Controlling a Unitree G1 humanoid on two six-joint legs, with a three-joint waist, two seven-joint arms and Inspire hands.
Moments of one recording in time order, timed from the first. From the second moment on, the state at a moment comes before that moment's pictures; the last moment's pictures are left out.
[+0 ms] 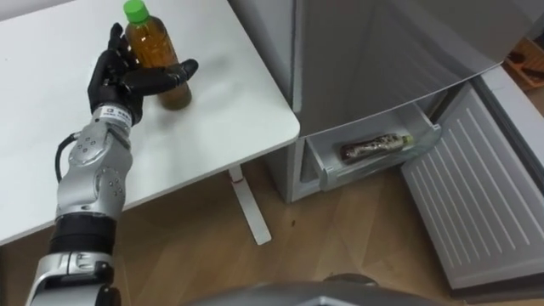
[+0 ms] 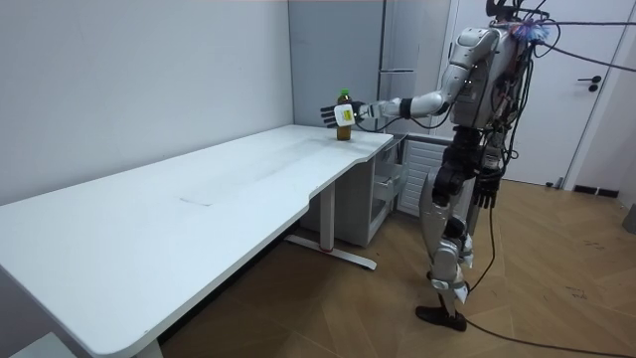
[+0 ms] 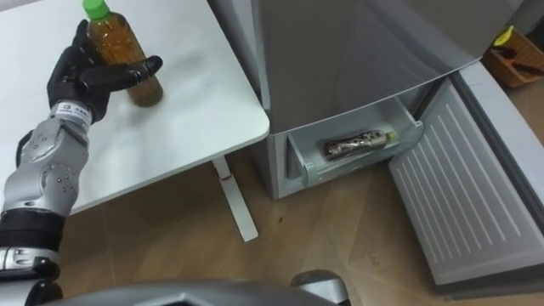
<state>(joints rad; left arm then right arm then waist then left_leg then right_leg) -0.16 0.28 0.12 0.34 -0.48 0.10 0.03 0.18 -0.25 -0.13 1.28 -0.14 0.17 0.16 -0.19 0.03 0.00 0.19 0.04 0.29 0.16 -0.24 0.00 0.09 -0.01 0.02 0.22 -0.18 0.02</state>
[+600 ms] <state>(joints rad) -0.18 0.31 0.12 0.35 -0.50 0.12 0.03 0.21 -0.24 -0.14 1.26 -0.12 0.20 0.16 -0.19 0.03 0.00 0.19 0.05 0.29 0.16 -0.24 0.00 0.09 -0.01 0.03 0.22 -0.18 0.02</state>
